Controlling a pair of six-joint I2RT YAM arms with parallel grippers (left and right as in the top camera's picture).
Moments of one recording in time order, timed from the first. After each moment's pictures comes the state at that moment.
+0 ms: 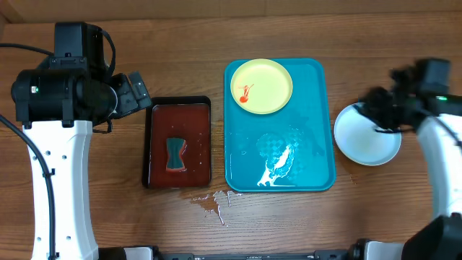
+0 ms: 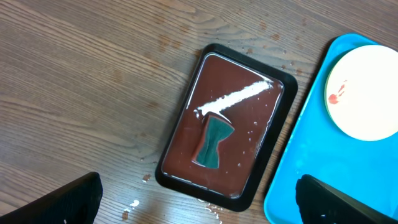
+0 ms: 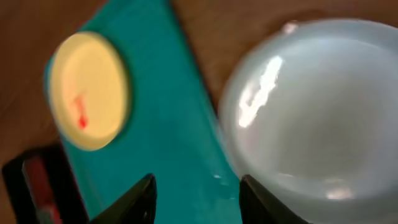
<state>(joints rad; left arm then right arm) 0.01 1.52 1.90 -1.54 -0.07 -0.41 -0.16 1.51 1.23 -0.85 -0.37 0.29</state>
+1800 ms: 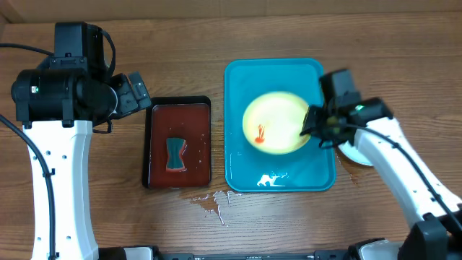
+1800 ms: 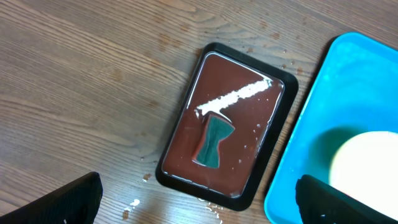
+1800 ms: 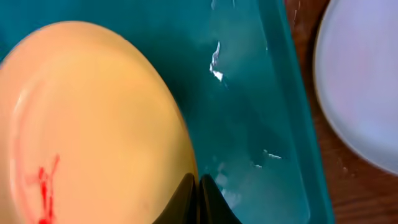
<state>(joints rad) 0.01 1.52 1.90 -1.55 -0.07 -0.41 0.28 1.53 1.11 -0.84 -0.04 0.61</state>
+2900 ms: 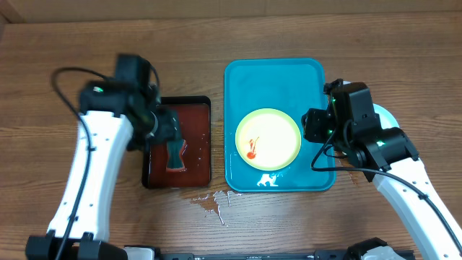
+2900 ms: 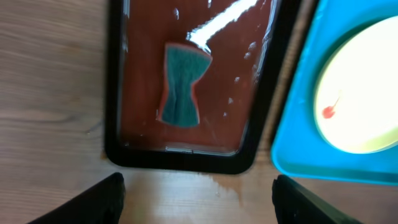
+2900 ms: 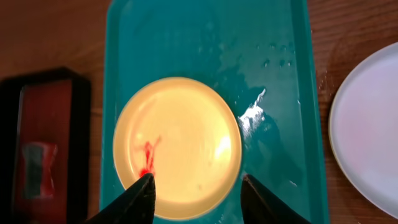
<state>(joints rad) -0.10 1.52 1.40 -1.32 0.09 -0.31 0.31 1.25 1.05 -0.76 -0.07 0.44</state>
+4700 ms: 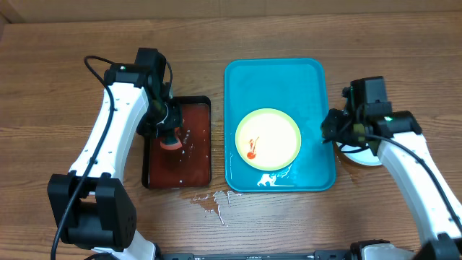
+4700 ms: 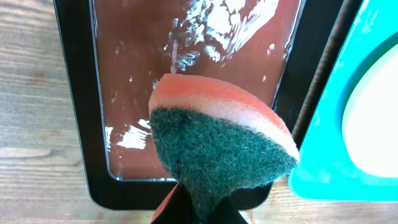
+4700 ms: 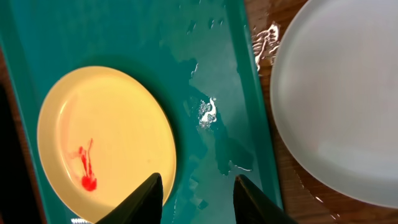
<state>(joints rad) -0.11 1.77 1.49 -1.30 0.09 -0.25 0.11 1.44 1.05 -0.80 -0.15 0.38</state>
